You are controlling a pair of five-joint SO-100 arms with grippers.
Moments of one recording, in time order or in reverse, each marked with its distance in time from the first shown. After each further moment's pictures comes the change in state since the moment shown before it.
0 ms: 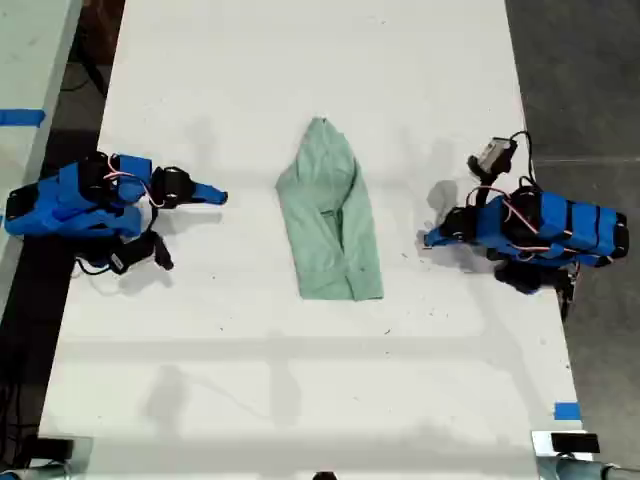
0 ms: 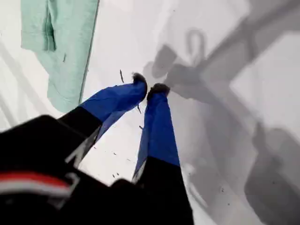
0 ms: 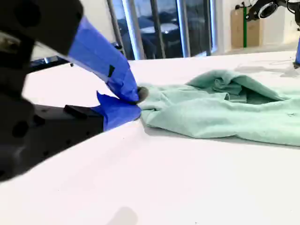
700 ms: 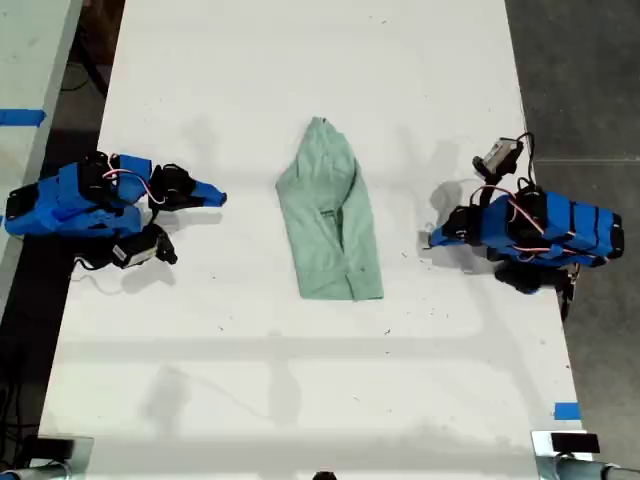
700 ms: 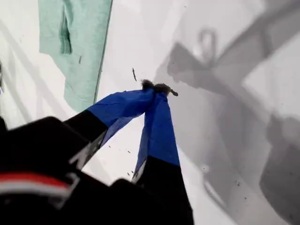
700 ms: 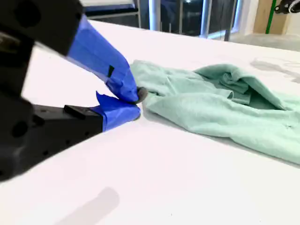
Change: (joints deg) arm 0 0.0 0.0 -0.4 1.9 -13.5; arm 1 -1.8 1.0 -2.5 4.1 5.9
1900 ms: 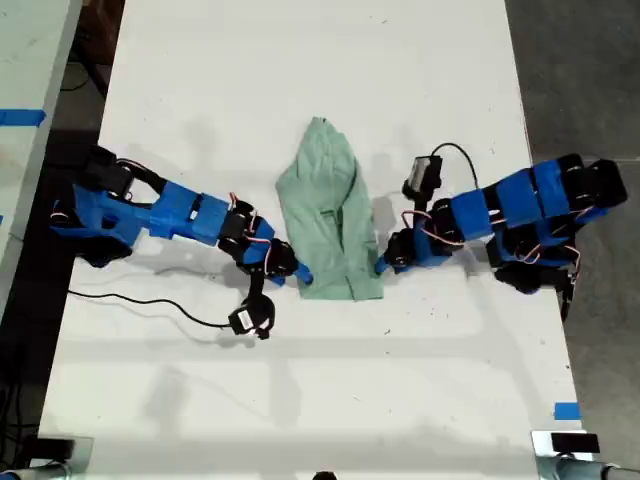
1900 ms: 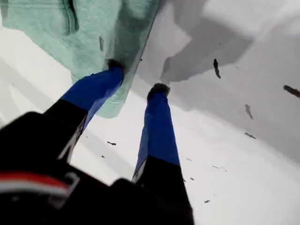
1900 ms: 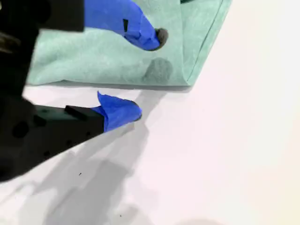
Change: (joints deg) arm 0 24.5 -130.5 -95.8 1.1 -14.8; arm 1 -15.5 -91.3 -48.6 -27.6 7.6
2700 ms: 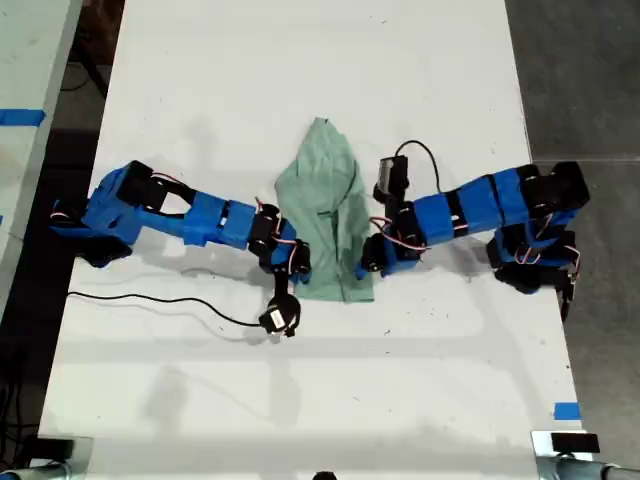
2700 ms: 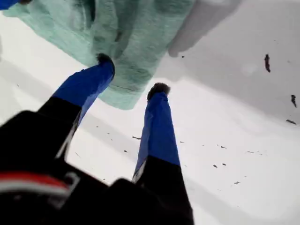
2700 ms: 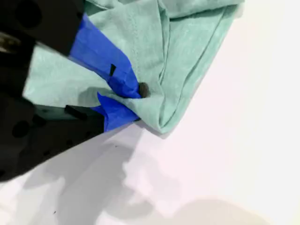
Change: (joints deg) arm 0 -2.7 -18.6 -24.3 8.6 1.7; arm 1 -2.1 -18.8 -32.1 21.4 0.0
